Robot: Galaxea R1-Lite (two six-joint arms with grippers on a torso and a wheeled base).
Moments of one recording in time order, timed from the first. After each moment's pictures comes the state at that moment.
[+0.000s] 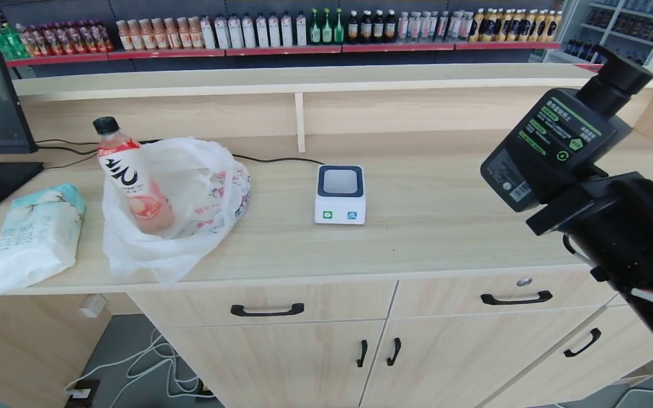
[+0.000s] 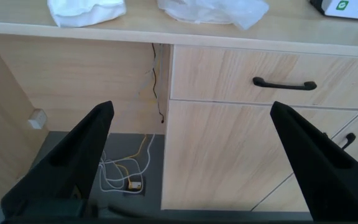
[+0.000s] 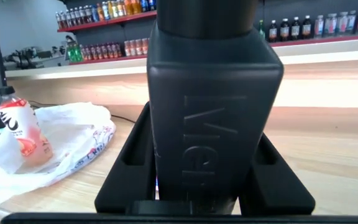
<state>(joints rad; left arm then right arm) 0.00 0.00 0.00 0.00 0.00 -0.01 0.56 1.52 -0.45 -1.57 -0.15 -0.02</state>
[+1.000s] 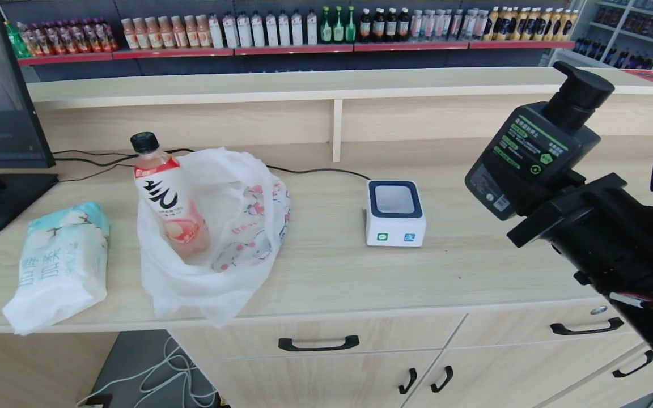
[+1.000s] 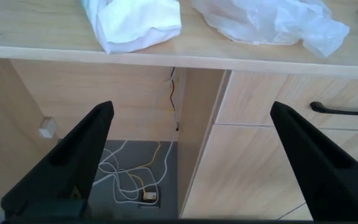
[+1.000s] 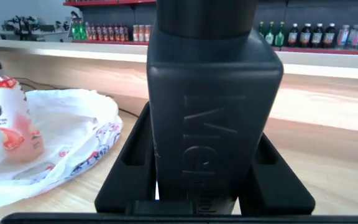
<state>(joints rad) 0.00 0.00 0.00 0.00 0.00 0.00 0.53 1.56 -0.45 -1.57 -0.06 -0.11</state>
